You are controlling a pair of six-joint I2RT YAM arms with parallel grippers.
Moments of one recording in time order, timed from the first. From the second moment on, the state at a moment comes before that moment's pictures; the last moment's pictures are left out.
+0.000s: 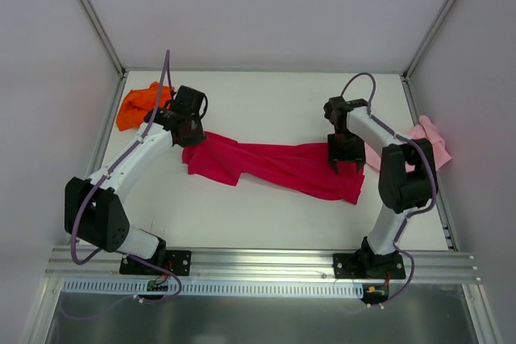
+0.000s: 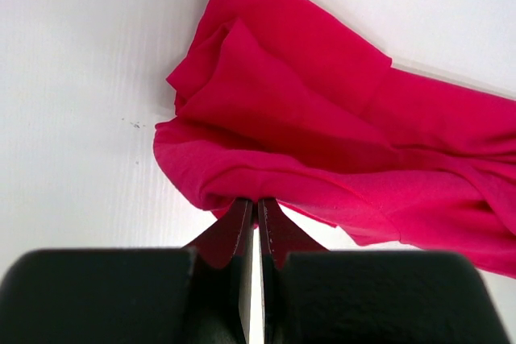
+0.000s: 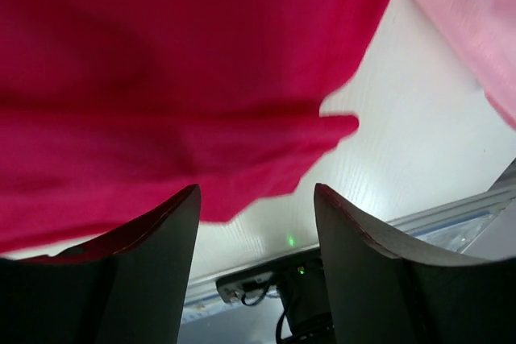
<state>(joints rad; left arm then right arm) -0.38 1.46 1.24 -0.80 -0.24 -0.55 0.30 1.77 1.31 -1.16 0.27 0.35</state>
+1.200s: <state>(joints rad) -0.38 1.38 1.22 -0.85 -0.24 -0.54 0.25 2.11 1.69 -1.21 0.15 0.33</state>
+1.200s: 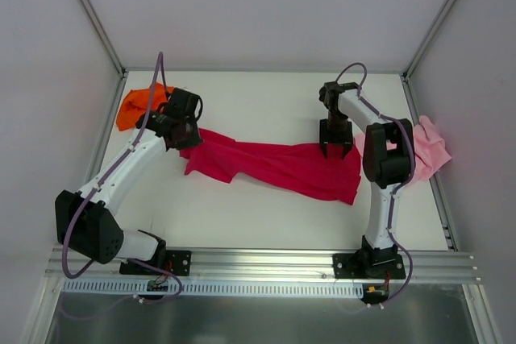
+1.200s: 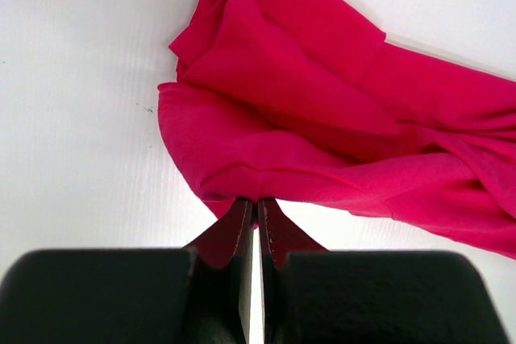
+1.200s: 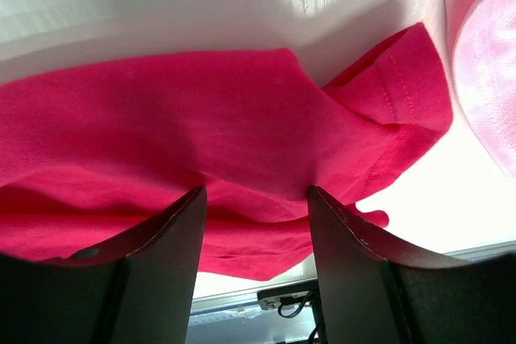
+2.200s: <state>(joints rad) -0.36 1.28 1.15 -0.86 -0.22 -0.52 0.24 2.11 1.87 -1.17 0.10 0.31</state>
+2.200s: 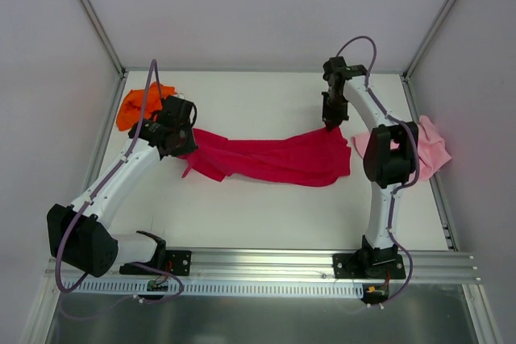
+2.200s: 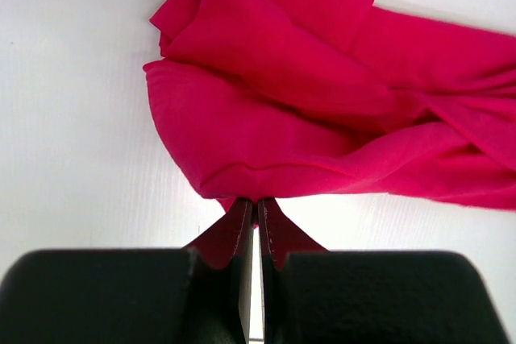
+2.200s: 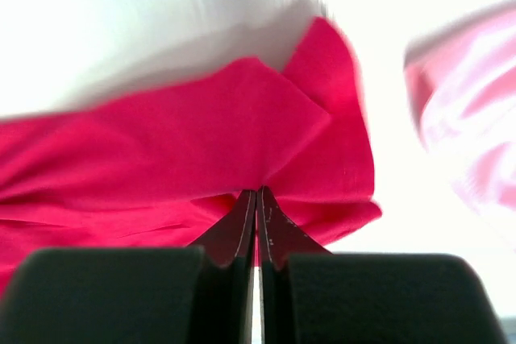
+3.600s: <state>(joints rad) -0.36 1.27 1.11 -0.85 -0.21 -0.52 0.17 2.17 2.03 -0.82 0.18 0.51</state>
